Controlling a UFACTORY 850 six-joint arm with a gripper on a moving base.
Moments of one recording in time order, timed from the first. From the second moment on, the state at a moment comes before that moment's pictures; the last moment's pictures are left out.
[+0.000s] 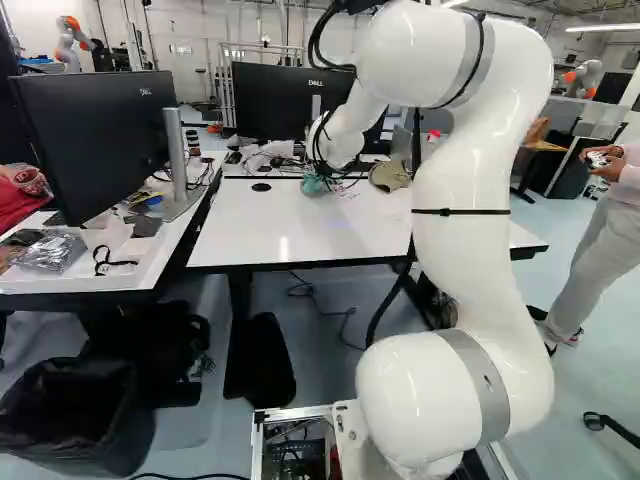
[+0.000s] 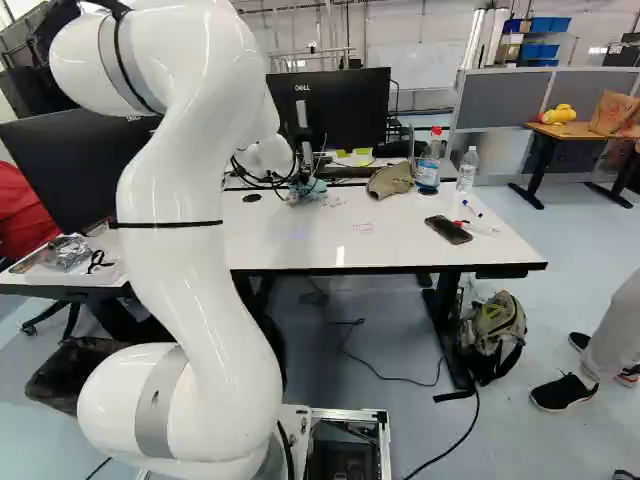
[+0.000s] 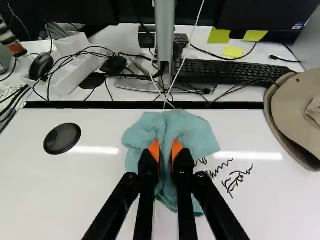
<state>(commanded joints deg) 2.3 -29.2 -70.3 0.0 12.5 0.0</state>
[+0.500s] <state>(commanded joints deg) 2.3 -29.4 -70.3 0.0 11.8 0.0</state>
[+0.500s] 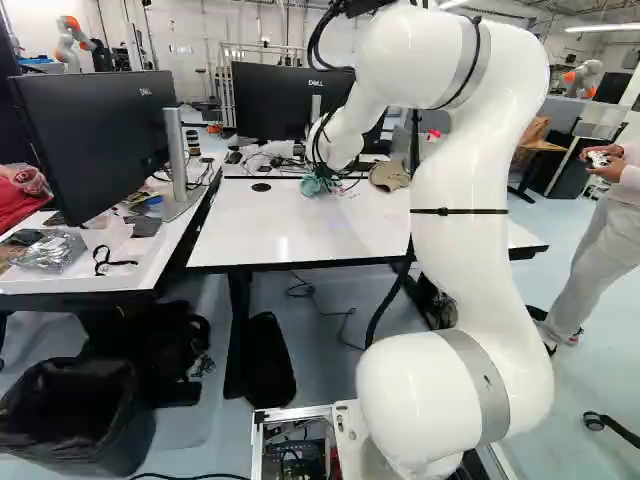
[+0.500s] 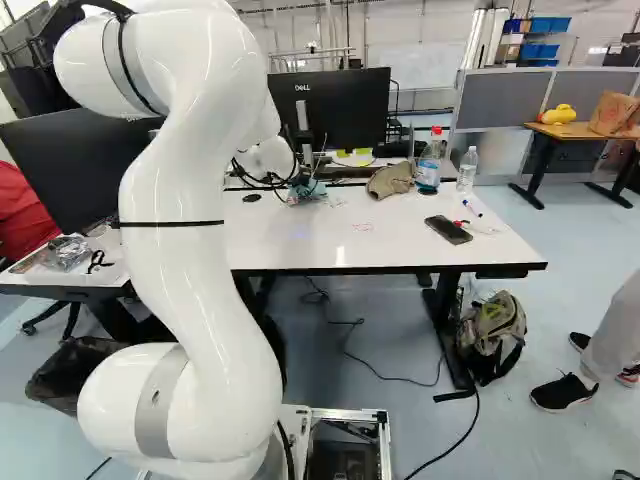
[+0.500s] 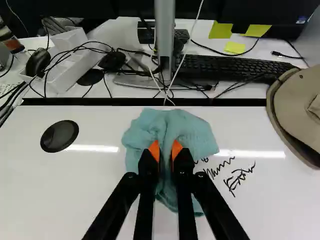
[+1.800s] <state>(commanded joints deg) 2.3 -29.4 -70.3 0.0 1.4 0.0</state>
